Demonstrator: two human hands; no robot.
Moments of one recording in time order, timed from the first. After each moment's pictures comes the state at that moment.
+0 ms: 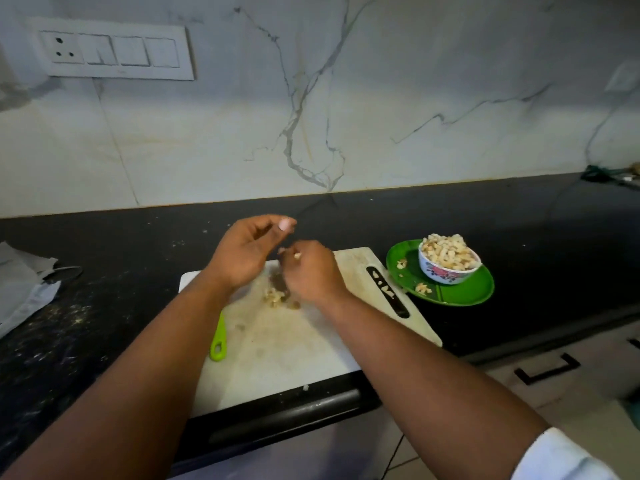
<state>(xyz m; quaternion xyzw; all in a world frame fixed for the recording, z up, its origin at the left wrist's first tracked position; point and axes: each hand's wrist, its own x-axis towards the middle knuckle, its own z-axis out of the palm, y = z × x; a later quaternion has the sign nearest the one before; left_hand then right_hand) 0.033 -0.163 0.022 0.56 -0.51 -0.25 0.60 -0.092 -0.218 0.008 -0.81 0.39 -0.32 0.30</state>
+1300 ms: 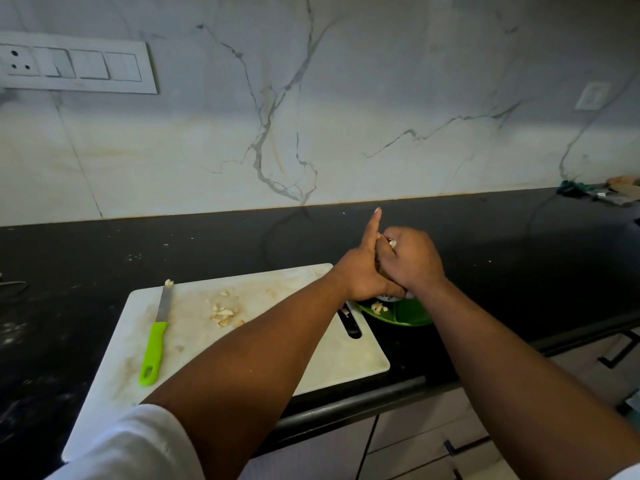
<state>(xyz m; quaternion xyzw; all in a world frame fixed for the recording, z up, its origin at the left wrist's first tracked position) -0.154 -0.306 0.021 0.59 -0.67 -0.28 0.36 -0.276 -0.364 0.036 -0.84 0.41 -0.35 0.07</state>
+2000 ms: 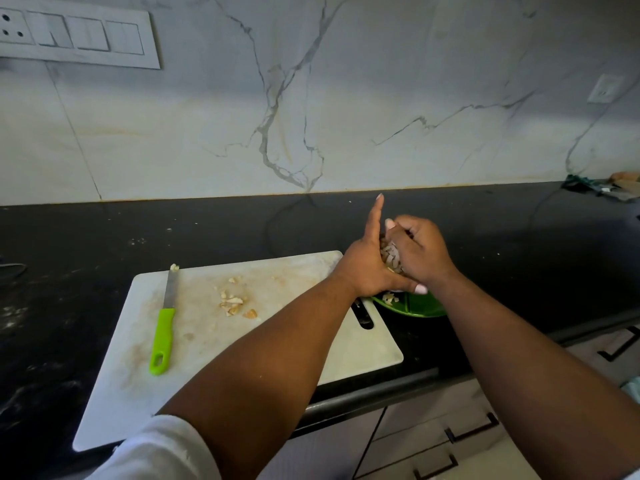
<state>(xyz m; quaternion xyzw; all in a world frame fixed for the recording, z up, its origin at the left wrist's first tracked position) -0.149 -0.299 0.005 0.56 -0.64 -0.27 0.45 -0.272 -0.363 0.031 -0.82 0.31 -0.43 0.23</state>
